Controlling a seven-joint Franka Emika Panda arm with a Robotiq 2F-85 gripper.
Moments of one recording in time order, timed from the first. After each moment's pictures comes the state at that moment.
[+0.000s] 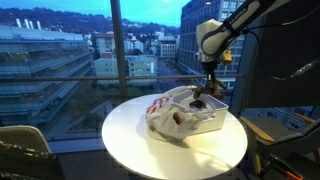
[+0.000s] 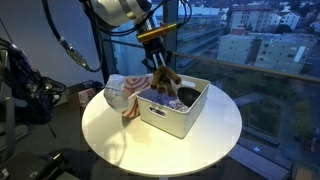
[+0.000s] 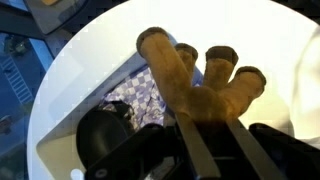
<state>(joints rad) -0.01 0.18 -0.02 -2.05 -0.45 2.20 -0.45</state>
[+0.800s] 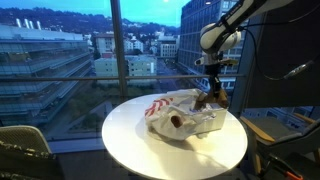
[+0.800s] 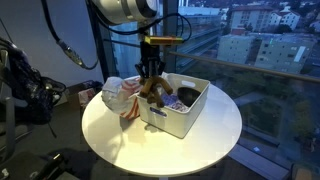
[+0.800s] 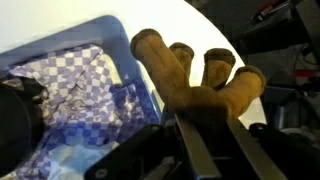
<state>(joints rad) -0.06 0.20 0.00 -2.04 -0.18 2.05 -1.00</state>
